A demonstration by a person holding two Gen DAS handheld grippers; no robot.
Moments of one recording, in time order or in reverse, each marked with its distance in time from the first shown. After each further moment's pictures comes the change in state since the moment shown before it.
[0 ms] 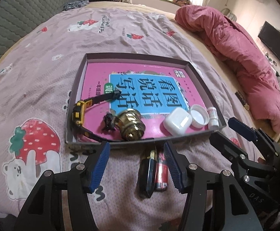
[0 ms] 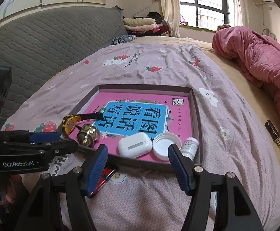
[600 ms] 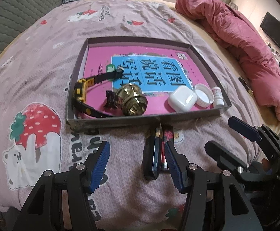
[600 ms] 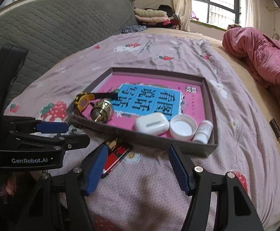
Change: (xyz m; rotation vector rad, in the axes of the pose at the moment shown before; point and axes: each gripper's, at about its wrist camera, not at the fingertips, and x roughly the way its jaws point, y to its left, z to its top) left arm 0.008 0.002 -0.023 0.021 0.080 0.025; right arm 0.002 0.026 -0.025 -0.066 0.083 0.022
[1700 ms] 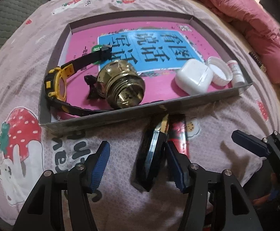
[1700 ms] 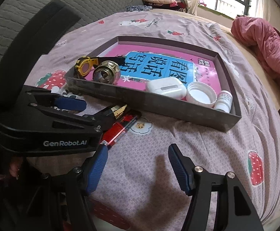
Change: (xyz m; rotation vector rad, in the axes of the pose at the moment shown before) left arm 0.061 -0.013 0.006 0.110 0.130 0.068; right arm 0.035 0.020 -0.026 -0.039 0.139 0.003
